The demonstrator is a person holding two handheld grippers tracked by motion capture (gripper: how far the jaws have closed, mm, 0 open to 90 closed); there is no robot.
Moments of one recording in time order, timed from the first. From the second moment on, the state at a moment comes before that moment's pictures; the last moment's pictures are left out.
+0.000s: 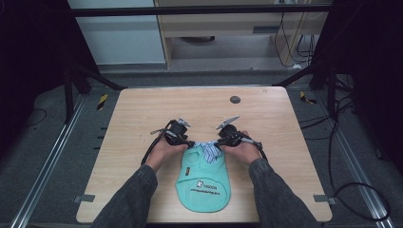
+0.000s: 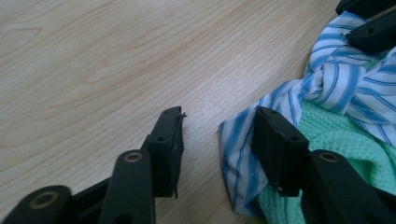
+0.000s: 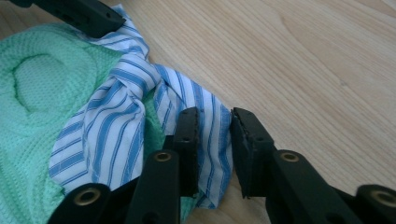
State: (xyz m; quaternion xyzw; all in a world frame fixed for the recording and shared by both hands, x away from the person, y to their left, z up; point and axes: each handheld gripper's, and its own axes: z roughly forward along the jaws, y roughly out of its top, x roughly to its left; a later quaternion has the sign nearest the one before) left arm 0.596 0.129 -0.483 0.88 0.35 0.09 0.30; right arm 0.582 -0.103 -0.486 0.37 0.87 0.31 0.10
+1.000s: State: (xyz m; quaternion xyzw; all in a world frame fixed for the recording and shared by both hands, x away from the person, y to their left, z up) left arm 0.570 0.124 -0.437 0.88 0.30 0.13 0.34; right arm 0.558 -0.111 -0.439 0.31 0.88 0.33 0.13
